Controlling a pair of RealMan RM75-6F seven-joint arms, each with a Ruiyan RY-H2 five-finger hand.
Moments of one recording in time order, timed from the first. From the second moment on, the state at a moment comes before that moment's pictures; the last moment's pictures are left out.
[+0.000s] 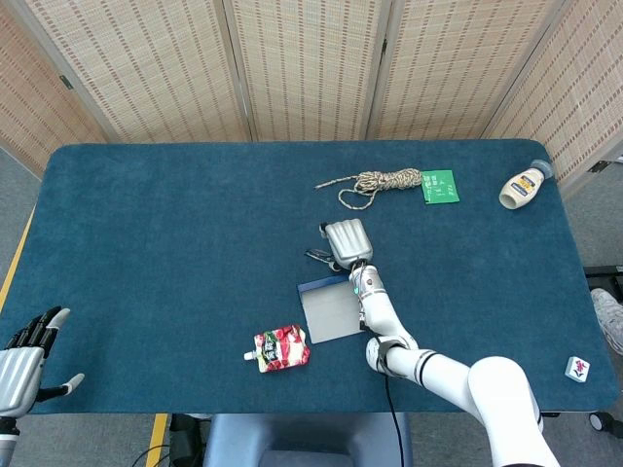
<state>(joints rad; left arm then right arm) -0.06 -1.10 0.01 -1.62 1.49 1.45 0.08 1.05 -1.97 0.37 -0.81 -0.85 0.78 -0.54</state>
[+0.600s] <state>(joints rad) -0.06 -1.11 0.02 -1.61 1.47 1.43 0.07 1.11 -2.04 0.39 -0.58 -0.84 0.70 -0.52</state>
